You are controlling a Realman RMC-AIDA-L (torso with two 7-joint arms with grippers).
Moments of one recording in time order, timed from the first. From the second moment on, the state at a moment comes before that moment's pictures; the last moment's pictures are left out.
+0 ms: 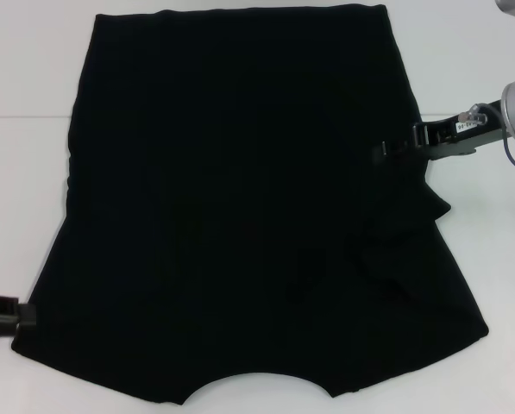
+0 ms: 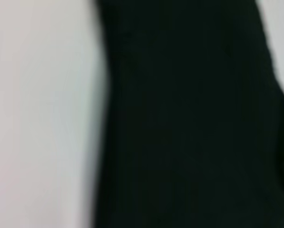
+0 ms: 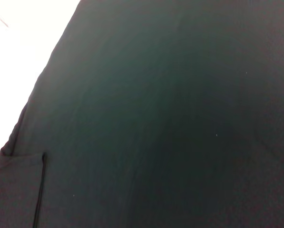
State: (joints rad) left arm -0.51 -1.99 0.22 0.96 2.66 1.81 -2.38; right arm 0.93 1.95 -0.85 -0.66 -2.45 -1.21 2.57
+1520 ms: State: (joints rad) left arm -0.54 -2.02 0.26 0.82 2.71 1.60 -2.44; right arm 0.89 1.95 -0.85 -0.66 -2.45 -1.22 2.57
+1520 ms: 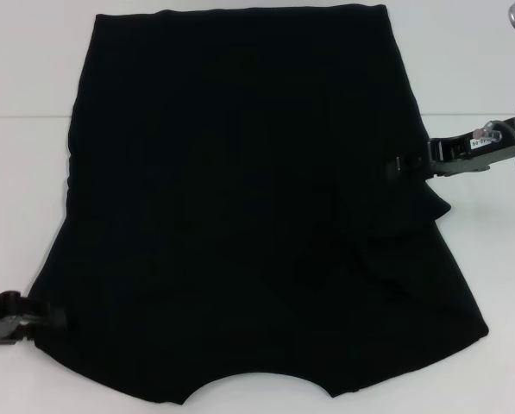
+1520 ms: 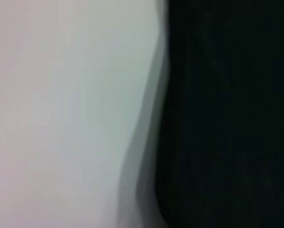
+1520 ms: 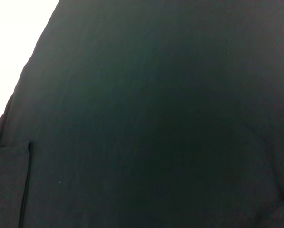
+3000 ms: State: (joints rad) left arm -0.61 -1.99 0.26 0.77 2.54 1.68 -2.32; right arm 0.71 1.89 -0.82 -0.71 -2.52 -1.52 2.50
